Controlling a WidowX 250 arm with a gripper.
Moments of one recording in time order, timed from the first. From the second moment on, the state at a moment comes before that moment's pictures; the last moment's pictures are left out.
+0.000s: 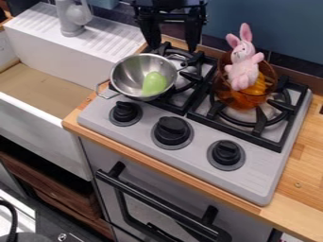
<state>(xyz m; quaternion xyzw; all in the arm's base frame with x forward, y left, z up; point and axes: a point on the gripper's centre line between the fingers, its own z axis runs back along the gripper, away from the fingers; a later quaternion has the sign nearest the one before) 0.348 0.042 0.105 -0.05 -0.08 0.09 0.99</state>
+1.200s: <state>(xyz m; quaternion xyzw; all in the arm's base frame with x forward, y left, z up) 0.298 0.061 0.090 -0.02 -0.08 -0.26 0.96</state>
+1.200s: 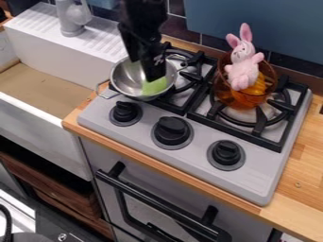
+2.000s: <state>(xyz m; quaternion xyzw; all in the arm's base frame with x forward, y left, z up) 0.285 0.073 0.074 0.04 -0.09 -0.31 0.95</state>
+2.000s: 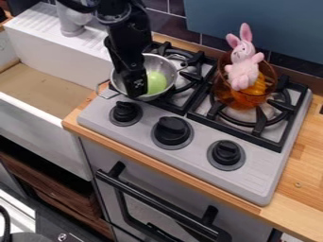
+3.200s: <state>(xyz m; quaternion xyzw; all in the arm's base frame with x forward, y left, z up) 0.291 0.063 0.047 0.06 -0.08 -0.28 0.95</state>
